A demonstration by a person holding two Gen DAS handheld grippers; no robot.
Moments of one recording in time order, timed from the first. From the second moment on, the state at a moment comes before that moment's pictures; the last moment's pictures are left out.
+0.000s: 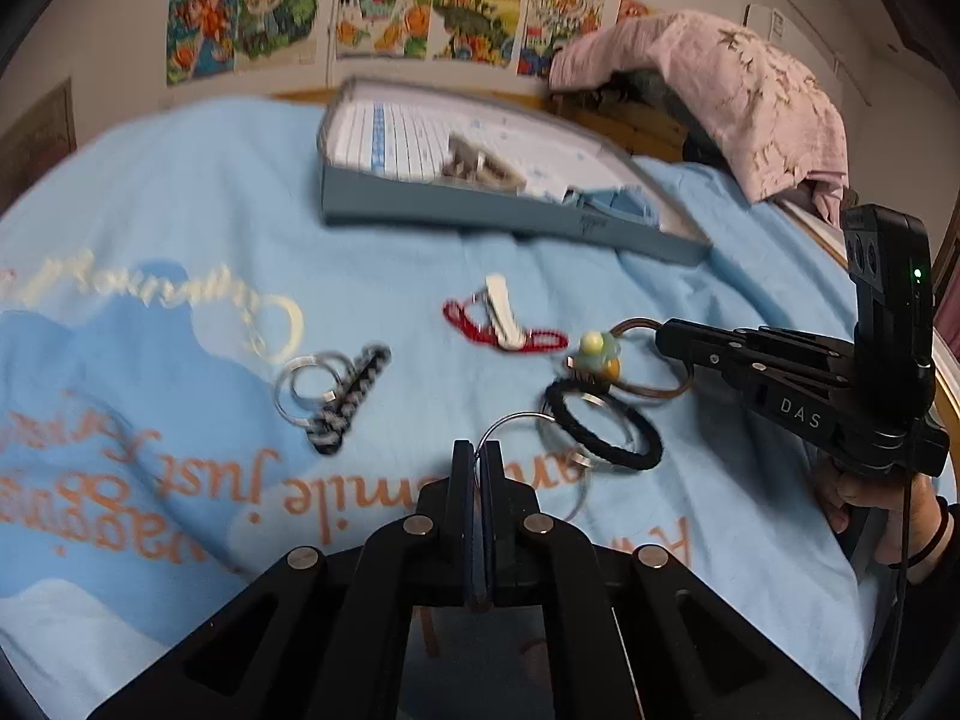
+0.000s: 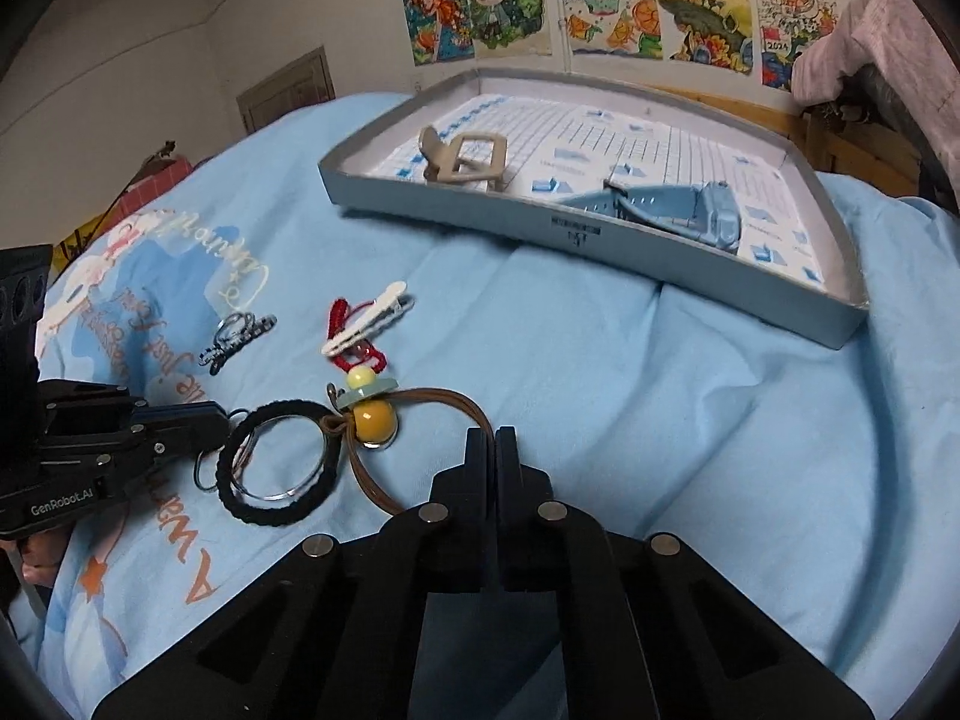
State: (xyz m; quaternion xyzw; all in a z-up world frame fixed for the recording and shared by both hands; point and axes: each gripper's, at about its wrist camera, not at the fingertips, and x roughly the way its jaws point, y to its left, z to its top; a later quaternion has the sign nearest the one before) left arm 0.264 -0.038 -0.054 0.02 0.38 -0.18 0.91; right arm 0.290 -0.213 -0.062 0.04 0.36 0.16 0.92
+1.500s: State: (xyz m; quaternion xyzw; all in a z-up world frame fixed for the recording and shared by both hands) left arm 0.442 -0.165 -0.014 0.00 0.32 -0.16 0.93; right arm 0.406 -0.334 -0.027 0.17 0.21 0.03 0.96
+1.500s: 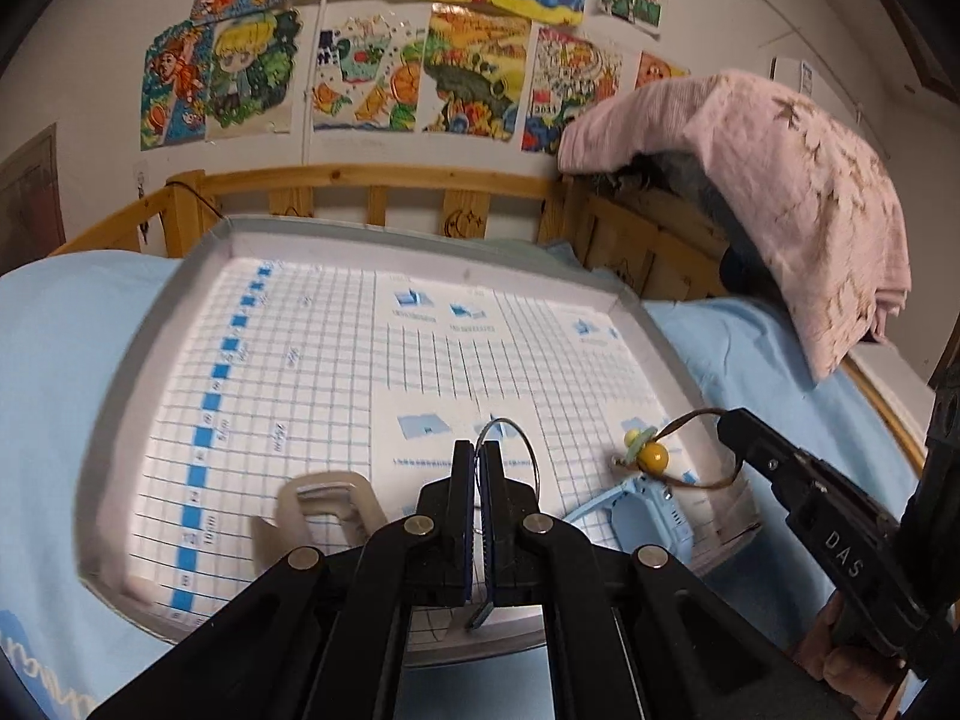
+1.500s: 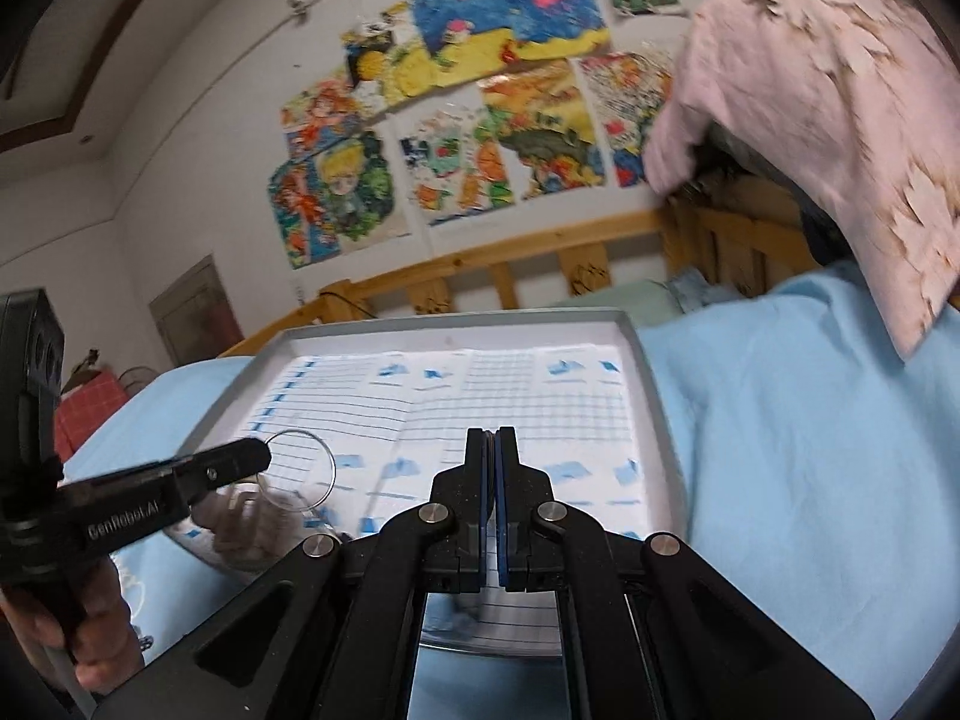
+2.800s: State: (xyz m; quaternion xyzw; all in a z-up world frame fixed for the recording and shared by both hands) left arm 0.248 -0.065 0.078 -0.05 0.17 -0.10 0.98; right arm 0.244 -0.304 0.079 0.10 0.12 0.01 0.99
